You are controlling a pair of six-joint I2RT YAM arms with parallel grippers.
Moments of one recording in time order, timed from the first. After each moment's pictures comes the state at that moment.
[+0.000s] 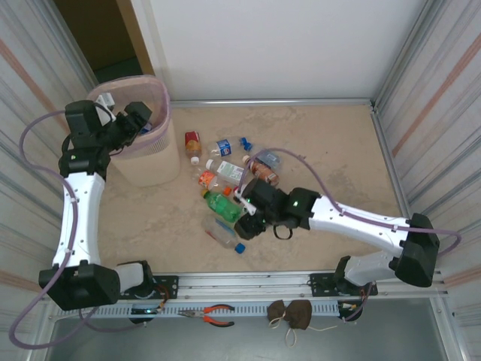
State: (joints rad) left arm 0.12 1.20 1.32 -0.53 0.51 -0.74; right arm 1.11 1.32 1.04 -0.74 0.00 0.32
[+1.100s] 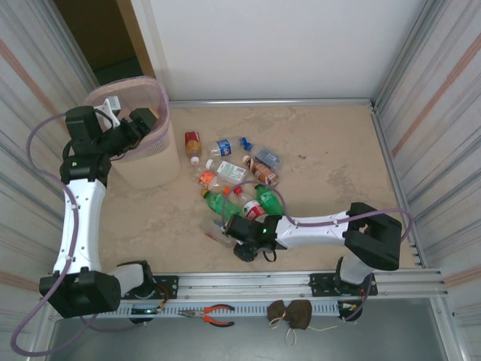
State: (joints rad) left arm 0.12 1.16 1.27 -0.49 0.67 -0.70; right arm 1.26 1.58 0.86 -0.48 0.08 0.29
